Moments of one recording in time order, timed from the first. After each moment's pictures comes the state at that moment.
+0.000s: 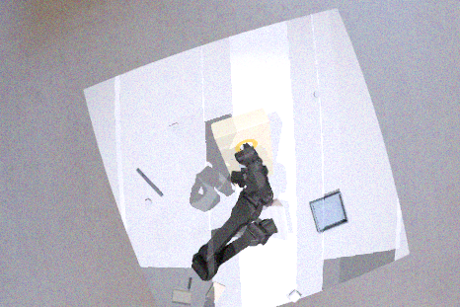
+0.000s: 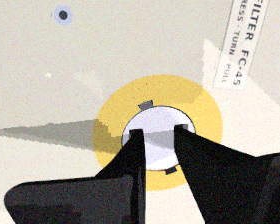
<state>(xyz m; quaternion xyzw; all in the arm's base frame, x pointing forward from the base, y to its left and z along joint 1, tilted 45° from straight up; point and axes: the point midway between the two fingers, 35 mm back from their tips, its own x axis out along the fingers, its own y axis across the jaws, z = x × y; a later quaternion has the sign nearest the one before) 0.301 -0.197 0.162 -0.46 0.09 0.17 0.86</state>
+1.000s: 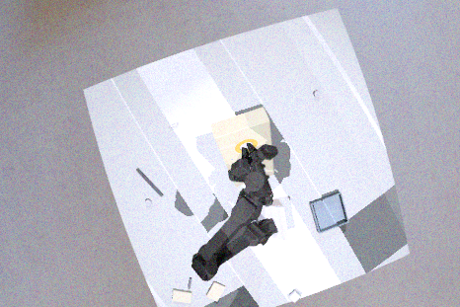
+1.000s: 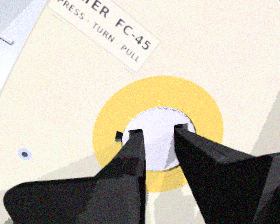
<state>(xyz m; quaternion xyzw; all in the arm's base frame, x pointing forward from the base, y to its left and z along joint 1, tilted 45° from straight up) 0.301 -0.197 0.162 0.02 0.16 0.10 0.98</state>
